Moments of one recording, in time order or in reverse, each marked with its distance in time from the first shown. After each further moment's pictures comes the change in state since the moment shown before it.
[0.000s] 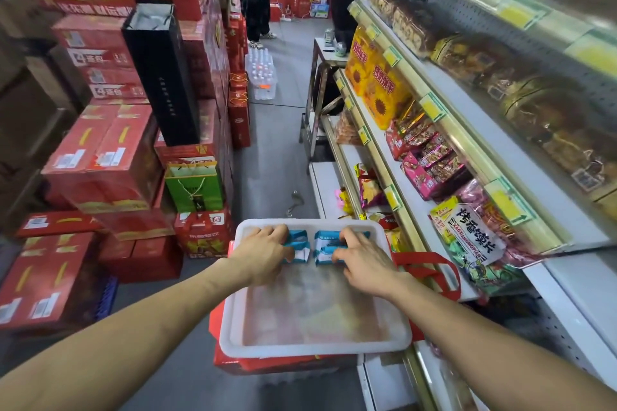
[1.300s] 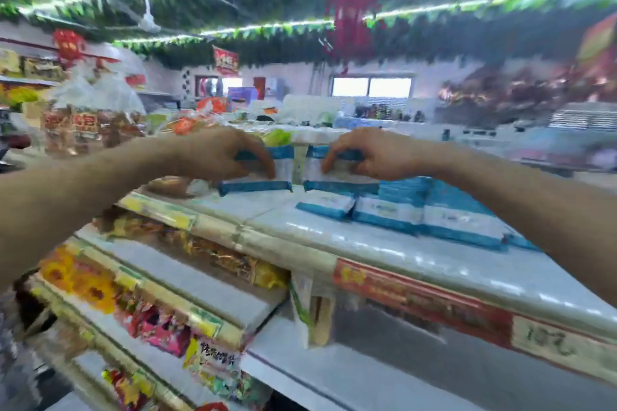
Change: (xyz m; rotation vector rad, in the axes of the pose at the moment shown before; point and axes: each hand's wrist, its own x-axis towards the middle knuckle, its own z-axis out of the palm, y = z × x) left_hand 0.065 0.320 -0.551 -0.096 0.456 1.029; right_hand -0.475 0.128 -0.444 -0.126 0.513 0.516
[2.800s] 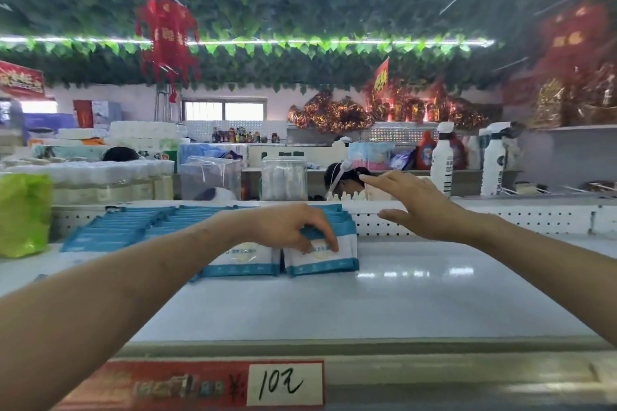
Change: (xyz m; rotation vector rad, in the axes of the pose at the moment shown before) left_hand 0.296 0.324 0.146 -0.265 -0.287 0.660; right_hand -0.375 0.203 -0.049 -0.389 0.233 0.688
